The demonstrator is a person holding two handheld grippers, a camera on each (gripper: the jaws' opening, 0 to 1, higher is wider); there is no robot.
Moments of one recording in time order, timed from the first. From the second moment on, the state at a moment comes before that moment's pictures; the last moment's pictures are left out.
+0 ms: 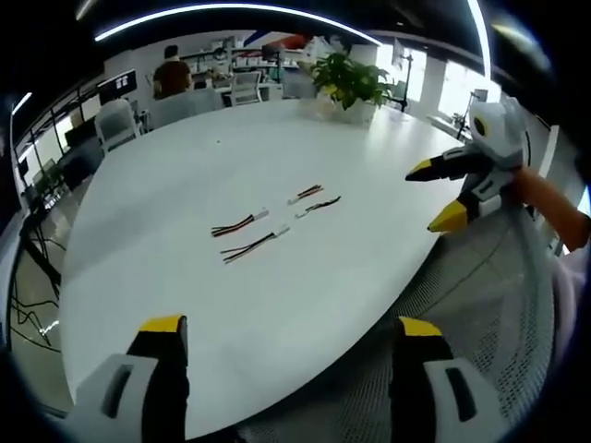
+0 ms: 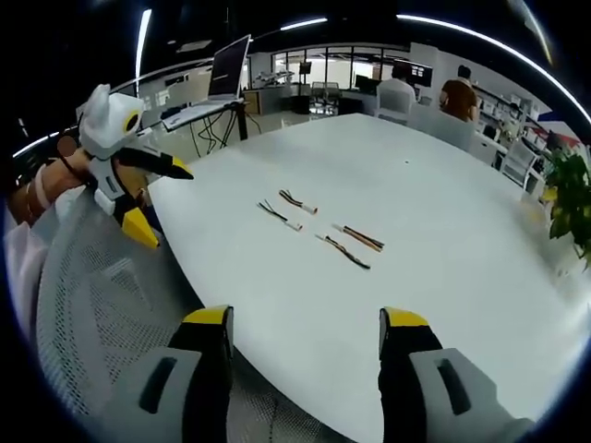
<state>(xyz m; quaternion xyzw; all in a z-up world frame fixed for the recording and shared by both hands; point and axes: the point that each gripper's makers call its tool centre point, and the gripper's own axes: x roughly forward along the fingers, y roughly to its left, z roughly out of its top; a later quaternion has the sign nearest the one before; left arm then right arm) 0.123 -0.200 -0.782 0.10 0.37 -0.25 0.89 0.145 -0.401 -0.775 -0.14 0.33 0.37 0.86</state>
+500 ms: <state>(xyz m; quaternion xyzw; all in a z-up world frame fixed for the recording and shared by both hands) 0.123 -0.197 -0.785 0.09 0.39 -0.24 0.89 0.148 -0.401 -0.773 -0.13 0.32 0.38 0.86</state>
